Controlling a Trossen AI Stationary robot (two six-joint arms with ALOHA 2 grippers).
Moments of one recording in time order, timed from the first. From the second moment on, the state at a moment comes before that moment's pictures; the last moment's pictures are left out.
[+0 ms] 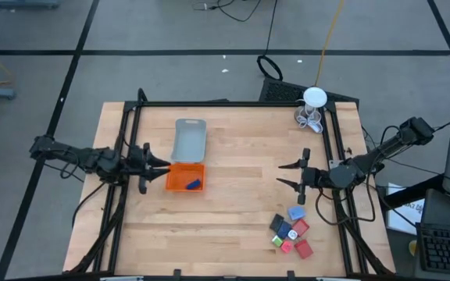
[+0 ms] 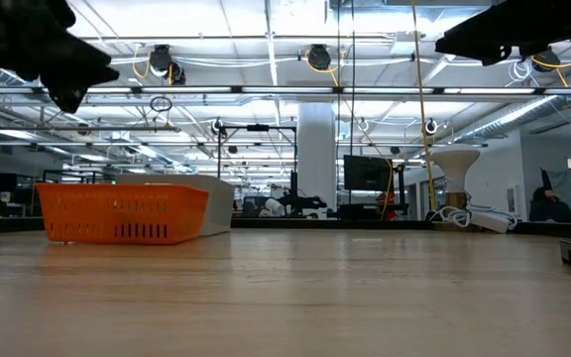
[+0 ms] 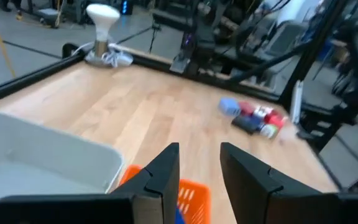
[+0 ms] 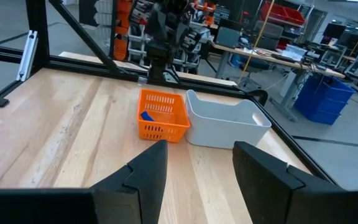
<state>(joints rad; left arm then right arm) -0.28 0.27 0.24 -0.14 -0.33 -0.32 0.52 0.74 0.37 0.21 0.68 -0.09</state>
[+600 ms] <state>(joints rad) -0.28 0.25 0.24 -0.17 -0.35 -0.19 0.52 0.75 0.37 0.22 0.55 0.01</state>
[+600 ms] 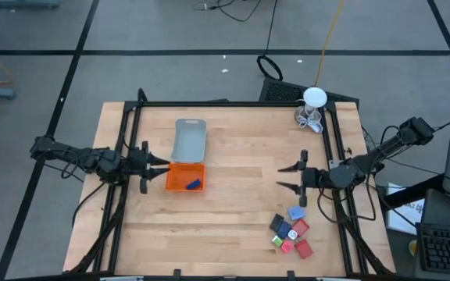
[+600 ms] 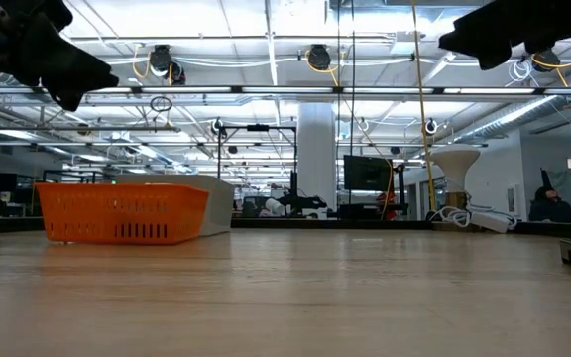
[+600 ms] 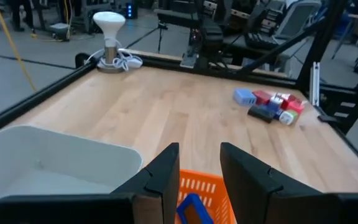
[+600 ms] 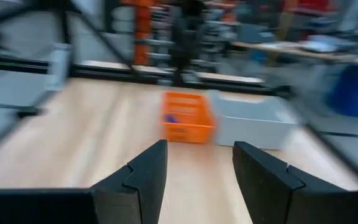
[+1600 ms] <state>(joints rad) -0.28 0.26 0.24 -0.15 -0.39 -0.16 0.67 1.43 0.63 -0.10 0.13 0.22</state>
